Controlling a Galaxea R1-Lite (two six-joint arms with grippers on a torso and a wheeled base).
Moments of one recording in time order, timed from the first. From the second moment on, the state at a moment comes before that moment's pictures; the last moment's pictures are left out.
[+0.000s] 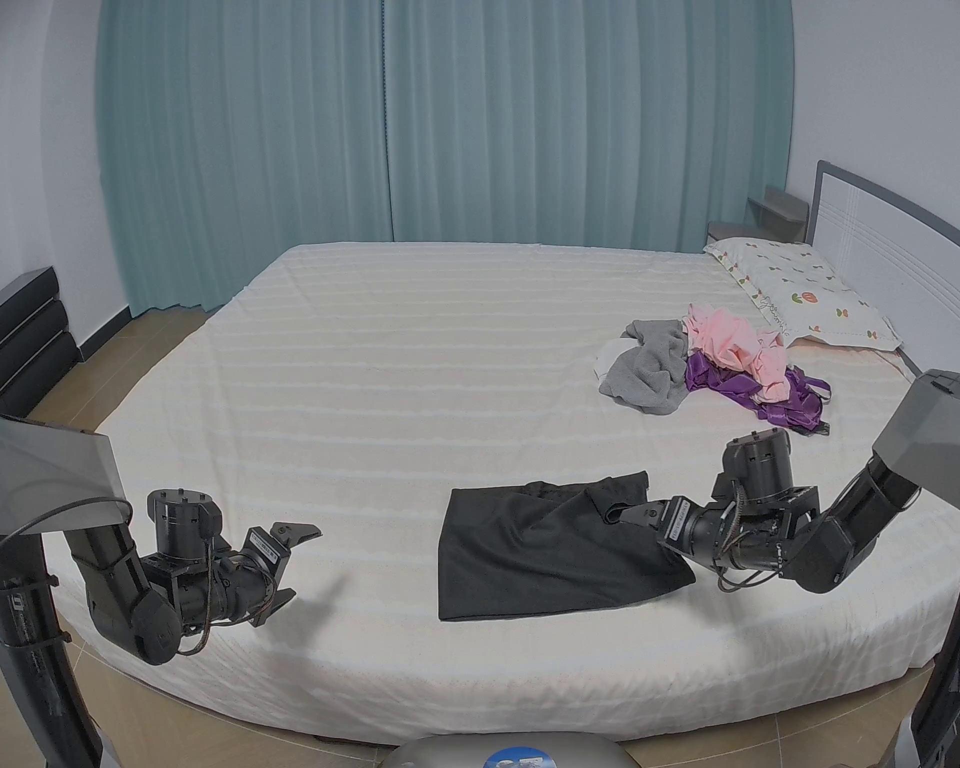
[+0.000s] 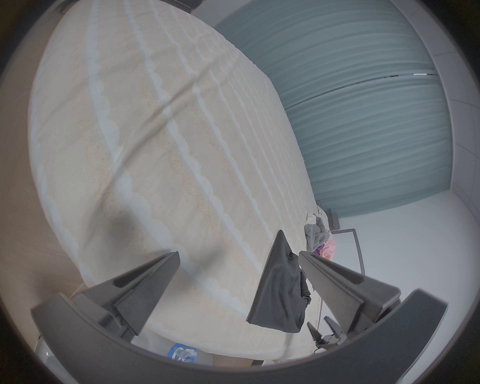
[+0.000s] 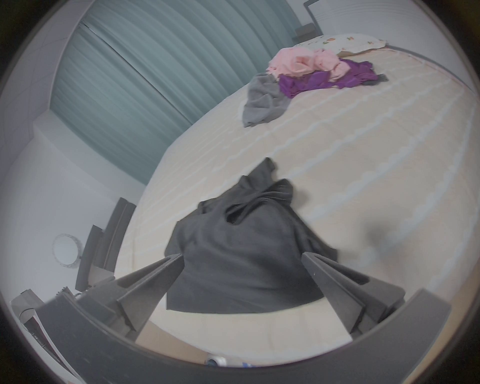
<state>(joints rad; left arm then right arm) -0.12 2.14 -0.37 -1.19 -0.25 -1.14 0.36 2.08 -0.71 -0.70 0.06 0.72</state>
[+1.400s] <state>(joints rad) -0.12 2.15 -0.36 -1.19 -0.25 -1.11 0.22 2.40 -1.22 -0.51 0.08 0.74</state>
